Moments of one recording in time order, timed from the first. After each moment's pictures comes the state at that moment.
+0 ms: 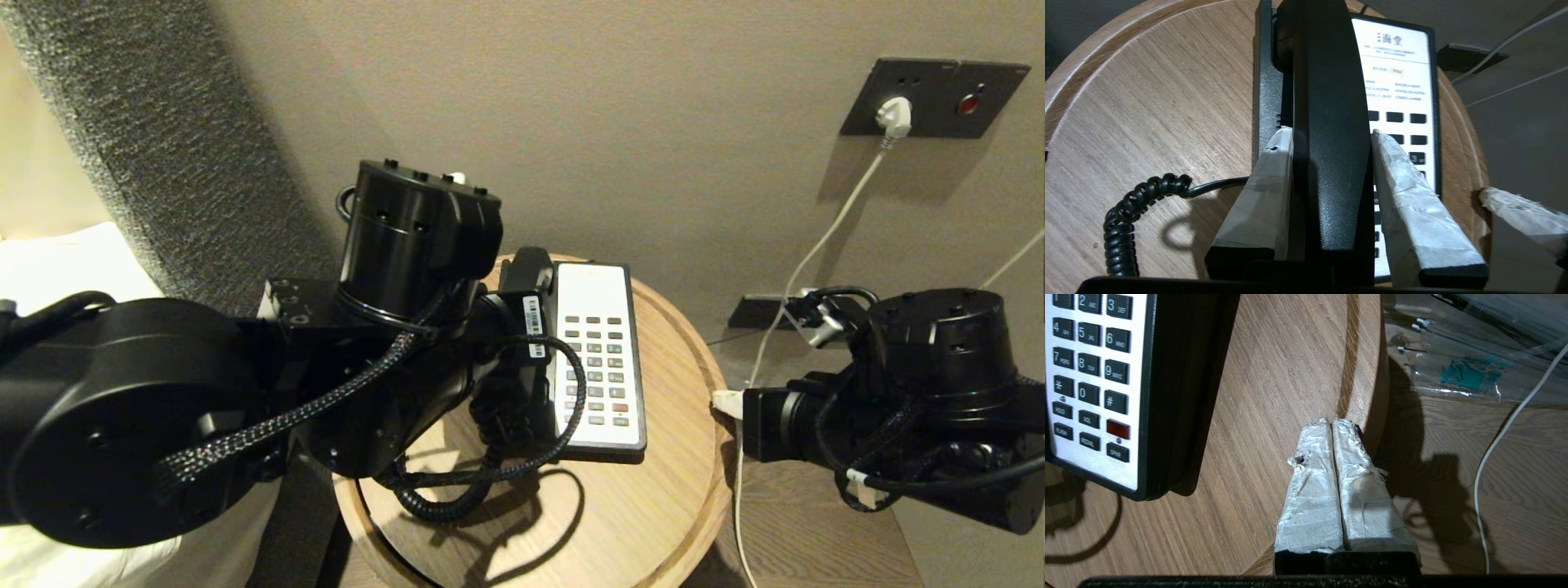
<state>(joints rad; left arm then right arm) -0.92 1.67 -1.15 -0.16 0.52 -0.46 0.58 1.51 -0.60 -0.39 -0.14 0.33</state>
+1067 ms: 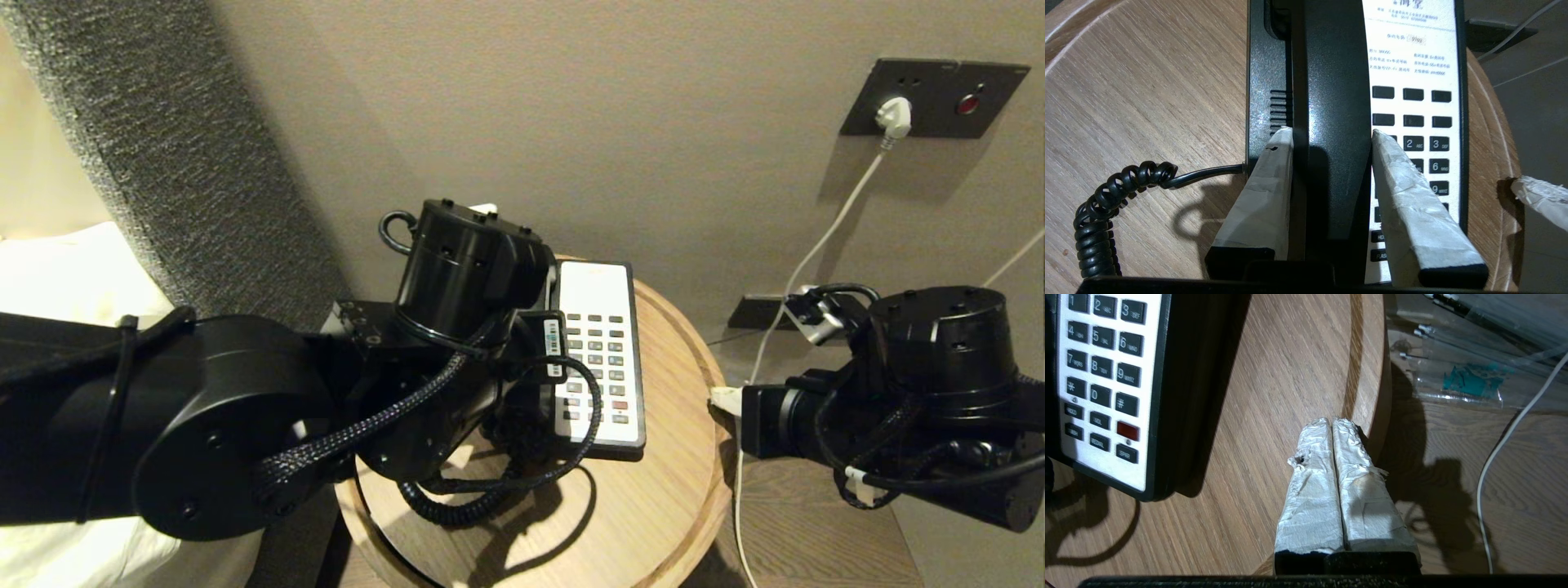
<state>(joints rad) -0.92 1.74 -1.16 -0.17 0.53 -0.45 0.58 1.52 -0.61 -0.41 -0.14 0.33</state>
